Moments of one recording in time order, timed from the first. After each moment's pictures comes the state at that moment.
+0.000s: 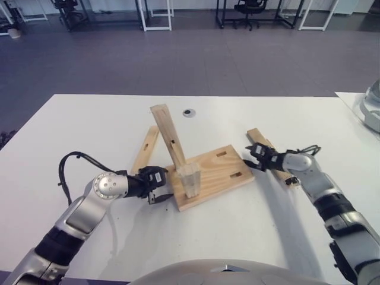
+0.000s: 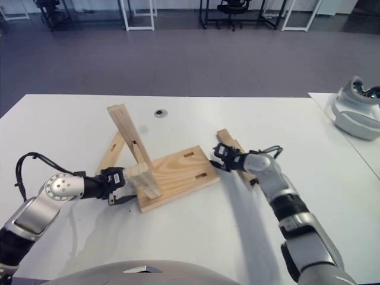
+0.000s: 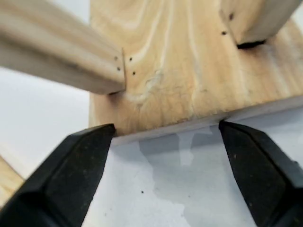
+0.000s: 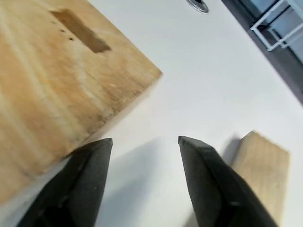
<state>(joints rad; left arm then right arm) -0.12 0.73 -0.32 -0.16 0.04 0.28 -0.88 -0.32 -0.65 0.27 0.39 0.00 -0.05 0.86</state>
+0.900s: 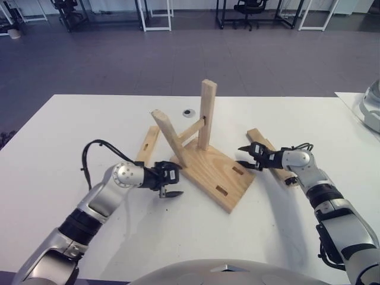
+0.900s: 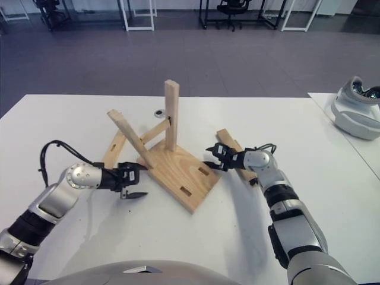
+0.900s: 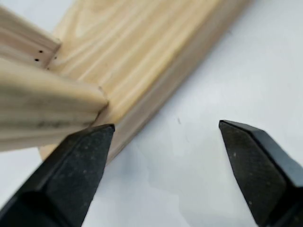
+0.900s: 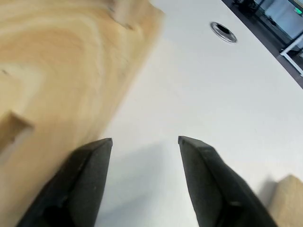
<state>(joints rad) -0.26 0.59 -0.43 -0.05 0.15 0.20 -0.90 -0.48 -0.51 0.22 0.75 0.00 -0.33 1.01</state>
